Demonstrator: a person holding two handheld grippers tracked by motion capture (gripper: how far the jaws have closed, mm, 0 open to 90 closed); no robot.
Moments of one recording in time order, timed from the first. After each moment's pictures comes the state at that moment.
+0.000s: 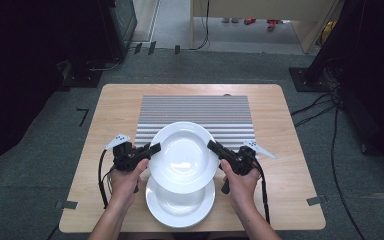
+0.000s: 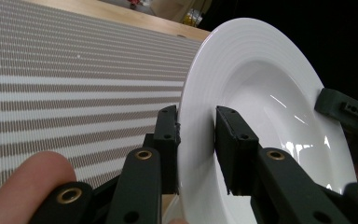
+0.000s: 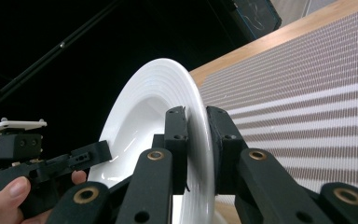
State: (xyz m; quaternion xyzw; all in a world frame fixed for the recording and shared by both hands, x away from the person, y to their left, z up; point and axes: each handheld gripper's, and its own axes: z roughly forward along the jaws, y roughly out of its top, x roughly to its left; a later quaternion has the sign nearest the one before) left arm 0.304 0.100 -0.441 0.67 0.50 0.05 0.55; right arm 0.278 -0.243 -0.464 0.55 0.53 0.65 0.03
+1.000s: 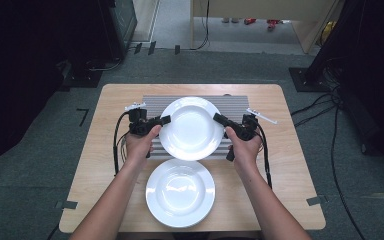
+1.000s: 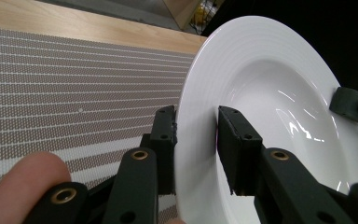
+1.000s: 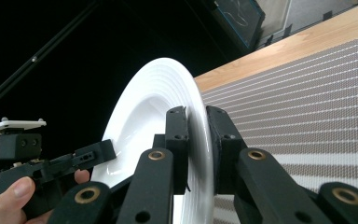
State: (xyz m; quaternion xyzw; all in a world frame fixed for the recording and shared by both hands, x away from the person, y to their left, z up) left arm 0.410 0.068 -0.436 0.67 0.52 0.04 0.52; right arm 0.374 -0.269 -0.452 0.58 0.52 0.63 0.01
